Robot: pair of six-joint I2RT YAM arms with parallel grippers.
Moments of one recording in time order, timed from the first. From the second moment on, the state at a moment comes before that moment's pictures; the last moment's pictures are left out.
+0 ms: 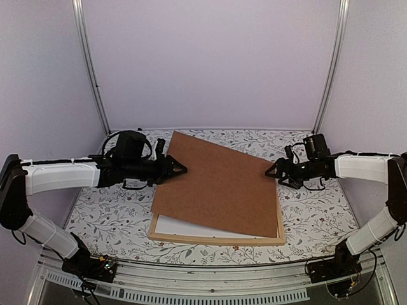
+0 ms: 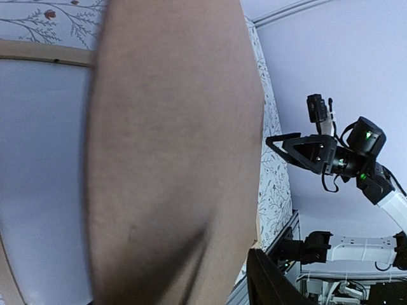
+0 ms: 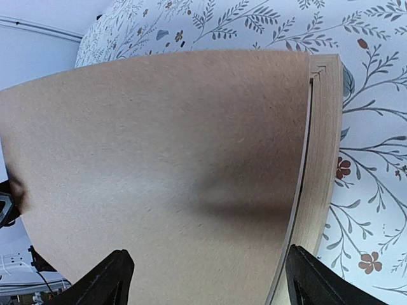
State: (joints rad) left arm -0.67 1.42 0.84 0.02 0.35 -0.90; right arm 0.29 1.48 0.80 -0.18 -0.53 0.53
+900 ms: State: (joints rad) left arm -0.58 1.25 0.63 0.34 0.47 -1.07; right arm 0.22 1.39 0.81 -0.24 -0.67 0.43
